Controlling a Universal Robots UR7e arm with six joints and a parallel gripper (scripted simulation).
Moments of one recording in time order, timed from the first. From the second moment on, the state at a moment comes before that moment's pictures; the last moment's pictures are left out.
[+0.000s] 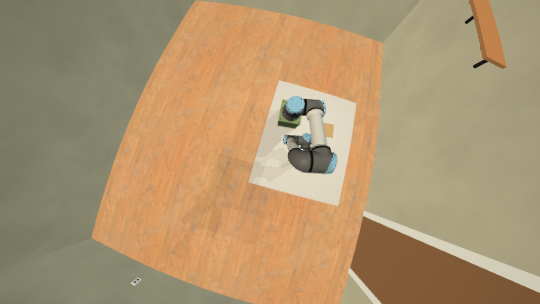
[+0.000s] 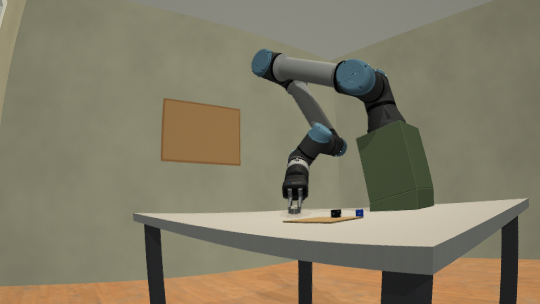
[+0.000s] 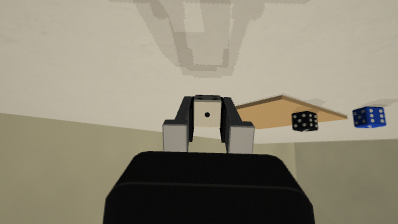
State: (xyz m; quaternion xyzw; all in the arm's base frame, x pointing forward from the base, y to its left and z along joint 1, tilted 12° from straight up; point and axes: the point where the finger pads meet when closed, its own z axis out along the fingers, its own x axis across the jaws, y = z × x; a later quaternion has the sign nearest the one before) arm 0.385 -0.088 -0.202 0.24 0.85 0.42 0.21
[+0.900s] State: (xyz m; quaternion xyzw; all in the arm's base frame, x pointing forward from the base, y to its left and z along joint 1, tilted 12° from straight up) arm 0.386 -0.090 -0.213 0.24 0.85 0.42 0.21
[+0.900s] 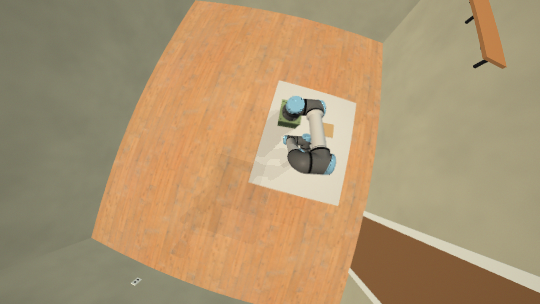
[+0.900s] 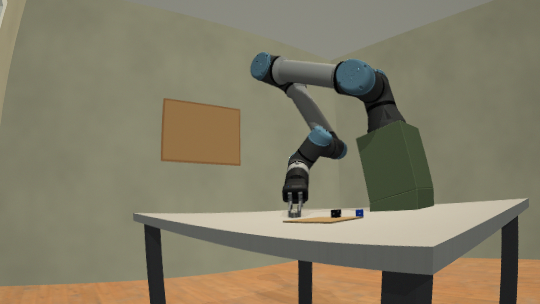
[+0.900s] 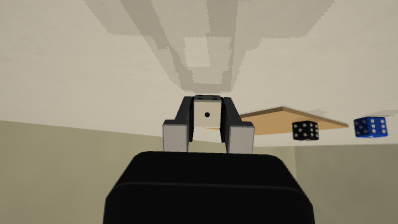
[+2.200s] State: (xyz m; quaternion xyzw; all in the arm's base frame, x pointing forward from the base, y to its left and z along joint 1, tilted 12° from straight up) arm 0.386 -0.091 -0.214 0.24 0.85 0.42 0.21
